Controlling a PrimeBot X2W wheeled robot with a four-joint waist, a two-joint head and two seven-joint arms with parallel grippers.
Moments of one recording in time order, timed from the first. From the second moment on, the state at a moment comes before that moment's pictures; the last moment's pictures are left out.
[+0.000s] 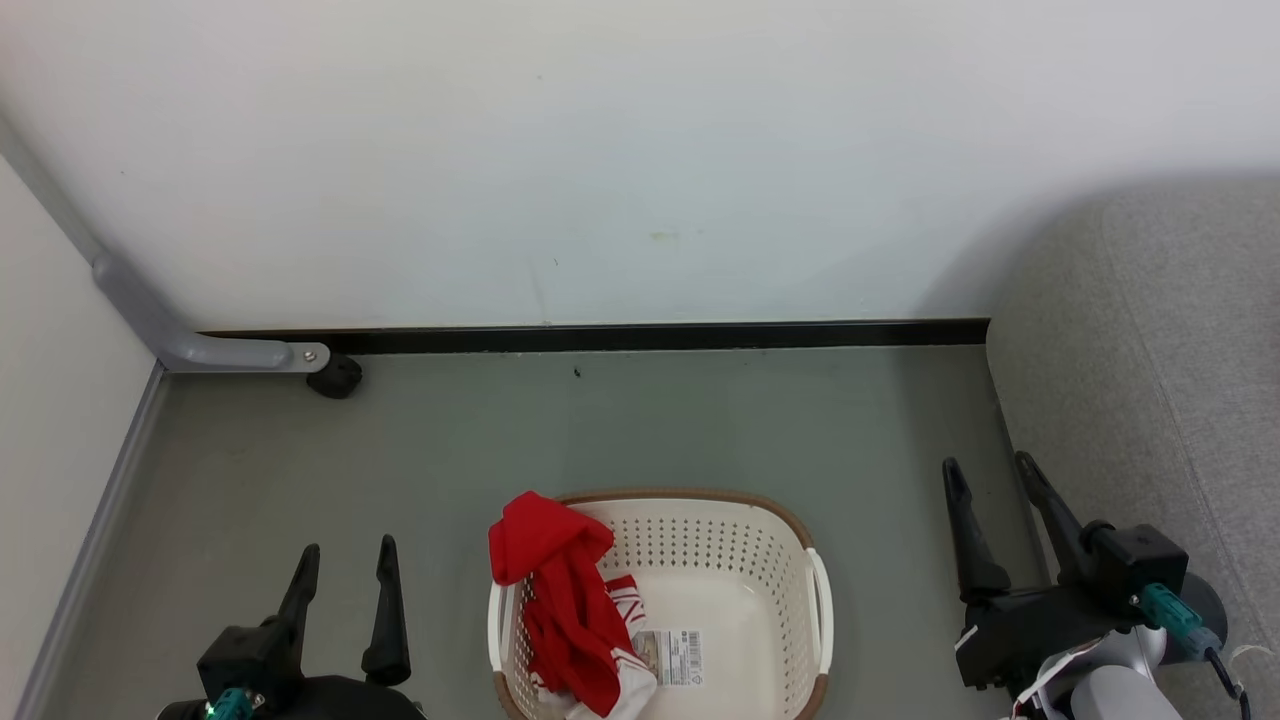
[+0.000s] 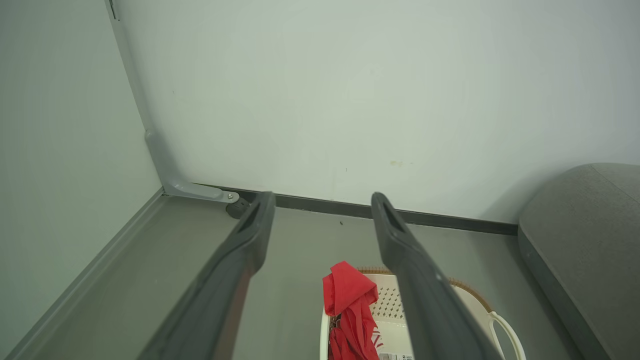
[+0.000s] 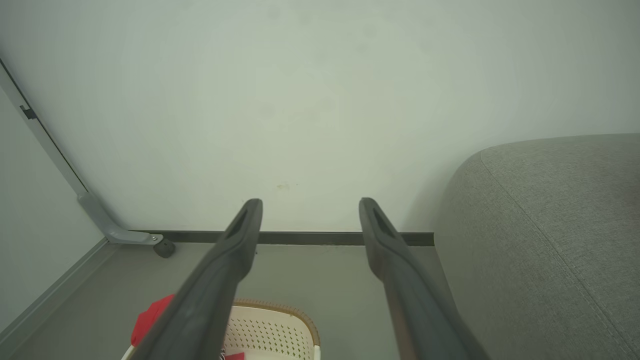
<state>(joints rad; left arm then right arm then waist) -0.07 0.15 -0.18 0.35 -0.42 0.05 -0.25 -0.17 -0.05 0.13 0.39 0.19 0.05 -0.25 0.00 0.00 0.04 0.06</state>
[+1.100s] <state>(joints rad) -0.21 0.09 -0.19 0.37 -0.36 -0.07 -0.25 -0.32 -0.05 0.19 0.24 0.16 -0.01 -0.25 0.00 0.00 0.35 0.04</state>
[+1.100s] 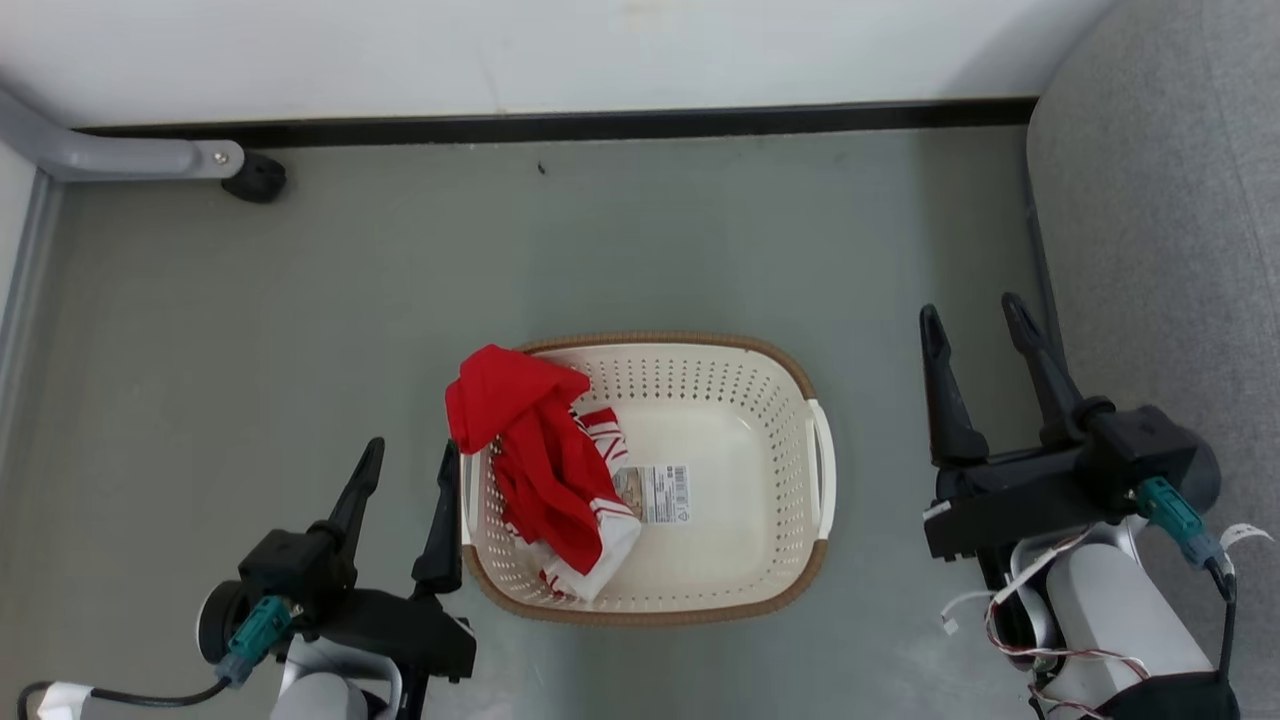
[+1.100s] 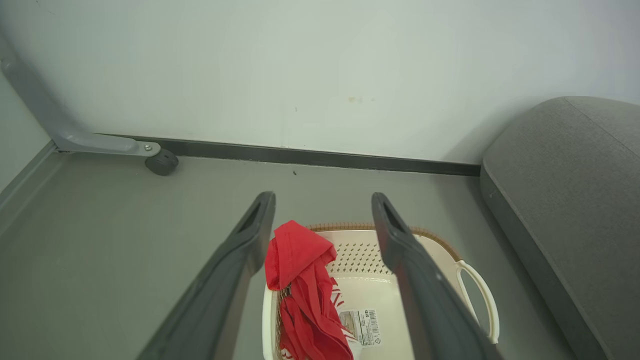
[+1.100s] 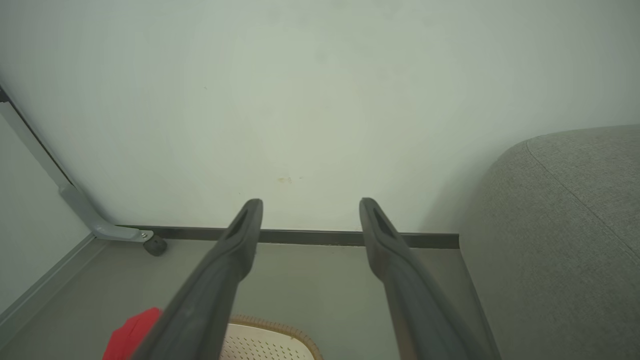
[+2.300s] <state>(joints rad) -0.67 0.16 -0.32 0.68 -0.19 -0.12 -0.25 -0.53 -0.06 0.29 0.17 0.14 -0.08 -0.26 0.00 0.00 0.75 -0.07</state>
